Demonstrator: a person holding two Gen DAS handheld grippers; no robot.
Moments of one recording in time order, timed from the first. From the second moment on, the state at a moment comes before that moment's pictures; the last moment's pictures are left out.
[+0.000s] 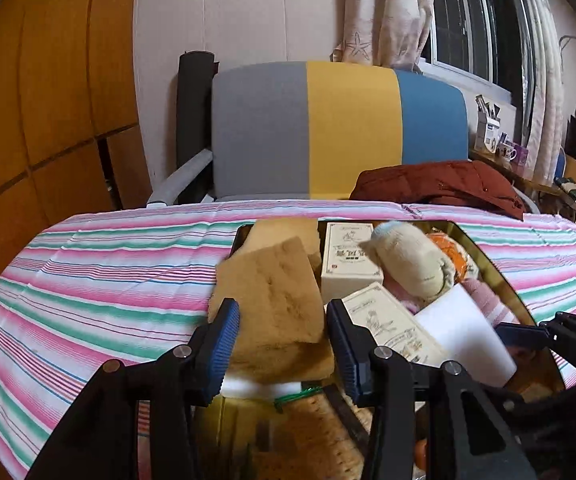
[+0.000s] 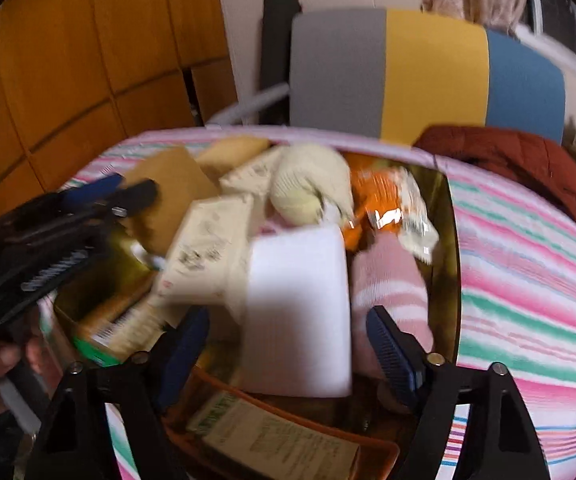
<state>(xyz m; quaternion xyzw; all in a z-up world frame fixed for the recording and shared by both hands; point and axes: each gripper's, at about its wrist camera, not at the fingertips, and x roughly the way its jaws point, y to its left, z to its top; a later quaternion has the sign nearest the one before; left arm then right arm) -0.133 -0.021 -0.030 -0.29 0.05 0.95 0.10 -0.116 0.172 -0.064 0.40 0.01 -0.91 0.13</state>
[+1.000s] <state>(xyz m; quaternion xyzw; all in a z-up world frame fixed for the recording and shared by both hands) -0.068 -0.036 -0.003 -0.27 -0.01 0.96 0.00 -0.065 0.158 -0.038 0.32 0.00 -0.94 0.12</state>
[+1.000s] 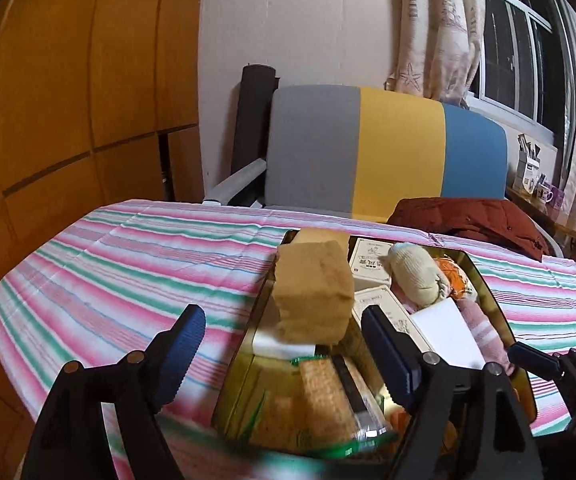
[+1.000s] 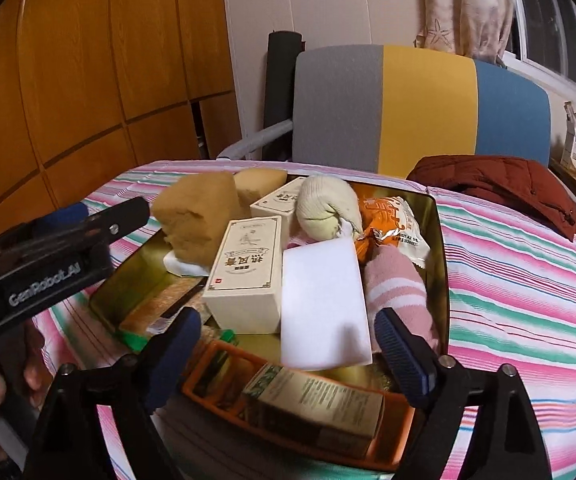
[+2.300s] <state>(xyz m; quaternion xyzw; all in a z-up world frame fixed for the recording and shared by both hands) -0.014 -0.037 -0.004 -0.29 -0.02 0.95 -0.03 -0.027 0.155 -0.031 0.31 0.01 -0.94 0.13</state>
